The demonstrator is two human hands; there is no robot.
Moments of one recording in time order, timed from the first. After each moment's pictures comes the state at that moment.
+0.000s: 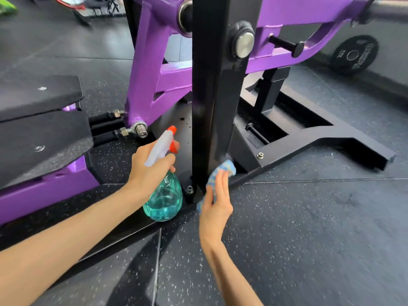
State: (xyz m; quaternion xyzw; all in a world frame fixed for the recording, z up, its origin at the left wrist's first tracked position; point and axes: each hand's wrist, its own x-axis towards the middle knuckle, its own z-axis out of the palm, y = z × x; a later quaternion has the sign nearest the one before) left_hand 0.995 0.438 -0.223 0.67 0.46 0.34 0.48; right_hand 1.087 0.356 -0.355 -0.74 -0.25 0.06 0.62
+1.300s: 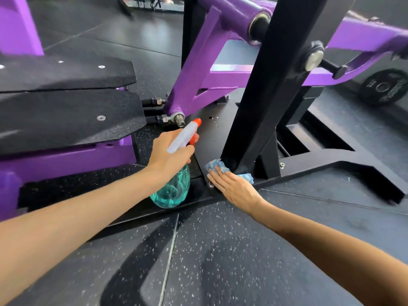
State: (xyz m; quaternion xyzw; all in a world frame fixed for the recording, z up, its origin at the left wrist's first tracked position) left_hand 0.949 0.439 -0.210 0.66 0.49 0.35 0.45; right_hand 1.150 0.368 -0.324 -0.44 -0.73 -0.41 -0.31
